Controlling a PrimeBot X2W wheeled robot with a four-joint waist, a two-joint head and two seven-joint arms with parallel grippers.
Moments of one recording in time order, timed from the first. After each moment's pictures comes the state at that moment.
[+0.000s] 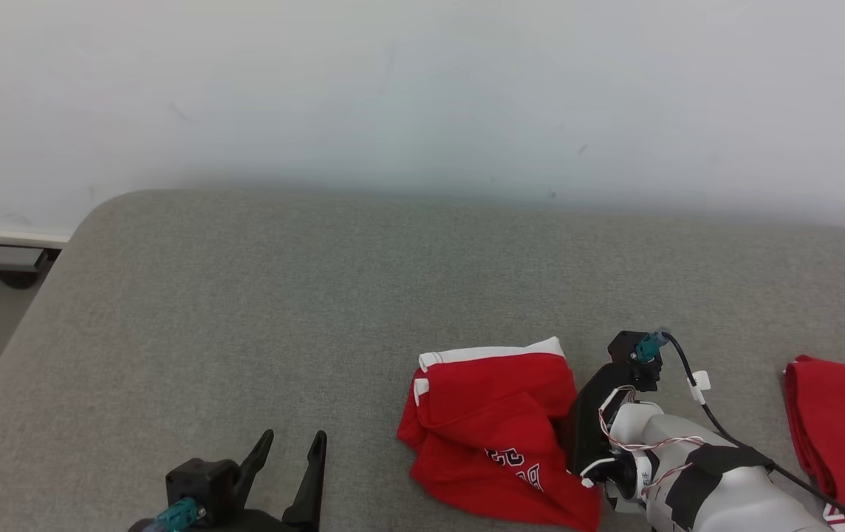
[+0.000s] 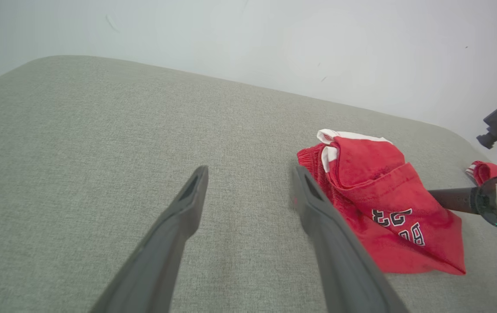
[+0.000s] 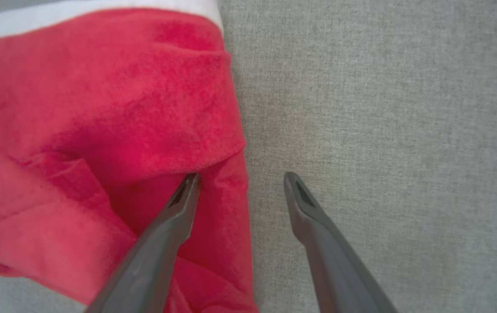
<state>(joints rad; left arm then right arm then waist) -0.05 0.13 -0.41 0.17 -0.35 0.09 0.00 -0.75 -0.05 1.14 1.17 1.38 -0.13 0.27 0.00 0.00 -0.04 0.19</state>
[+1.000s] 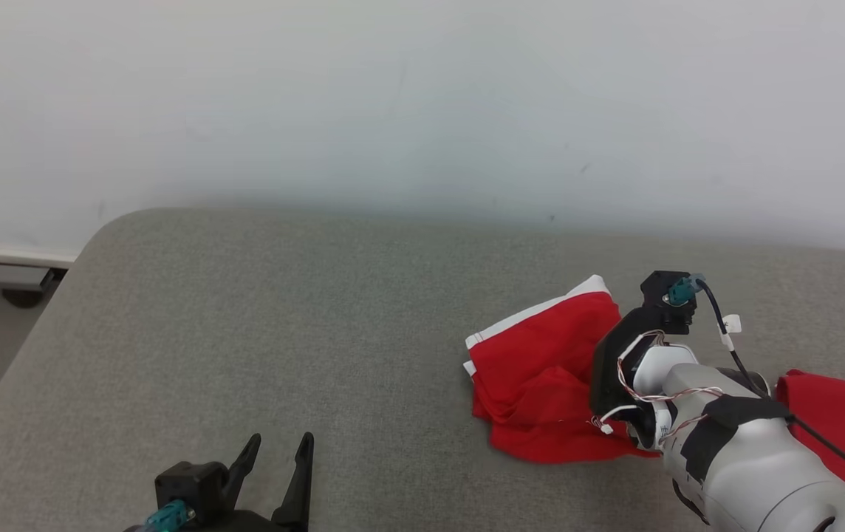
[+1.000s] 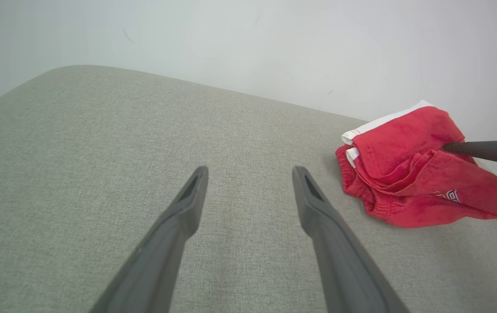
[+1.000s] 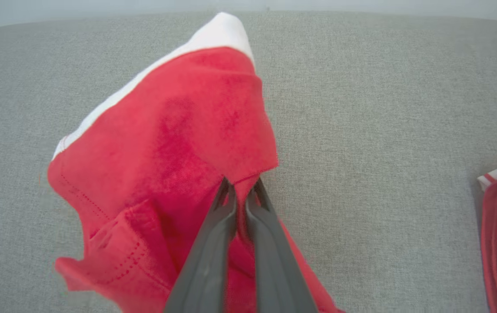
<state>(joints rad) -0.06 0.12 -0.39 0.21 -0.36 0.09 -0.02 -0.87 -0.05 1.16 1.27 1.37 -0.13 0.15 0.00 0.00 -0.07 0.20</state>
